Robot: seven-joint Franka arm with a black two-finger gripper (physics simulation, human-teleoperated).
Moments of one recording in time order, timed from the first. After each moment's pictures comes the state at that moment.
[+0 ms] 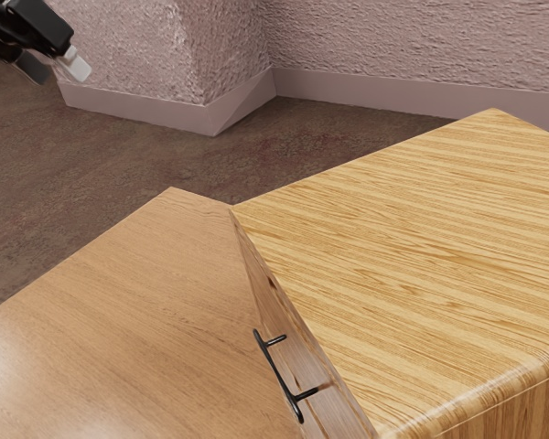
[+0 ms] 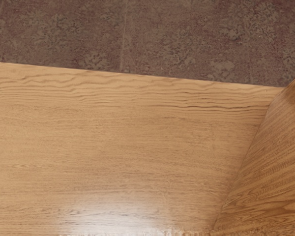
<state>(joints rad) 0.07 -0.15 0.22 -1.16 -0.16 1.41 0.13</state>
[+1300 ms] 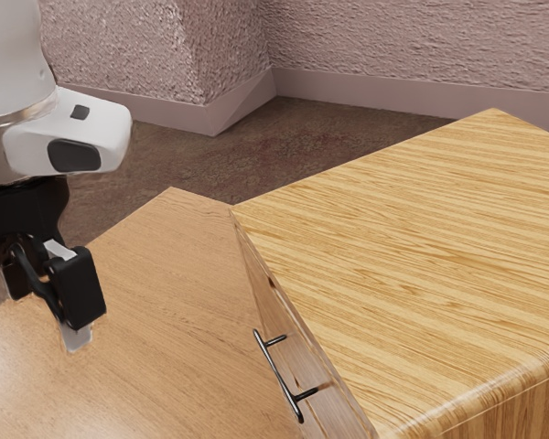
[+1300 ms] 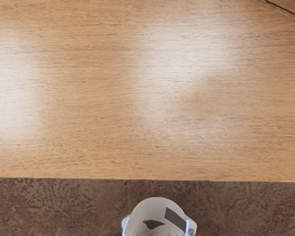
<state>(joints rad) -0.46 -0.43 0.02 -1.60 0.15 0.99 -0.33</state>
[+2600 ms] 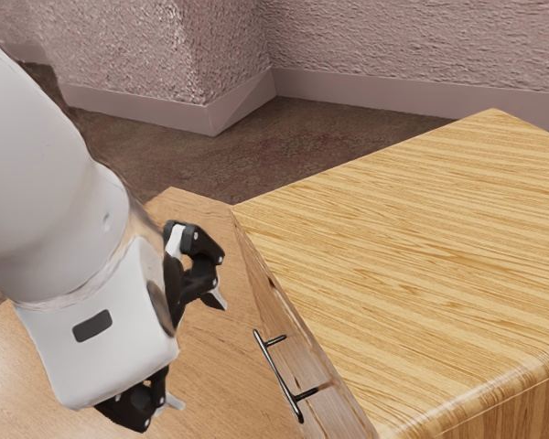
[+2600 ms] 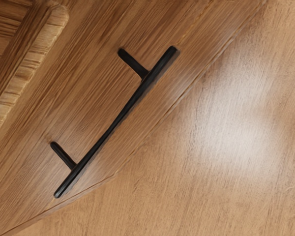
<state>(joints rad) -0.56 -0.54 -0.09 -1.93 0.29 1.56 0.70</state>
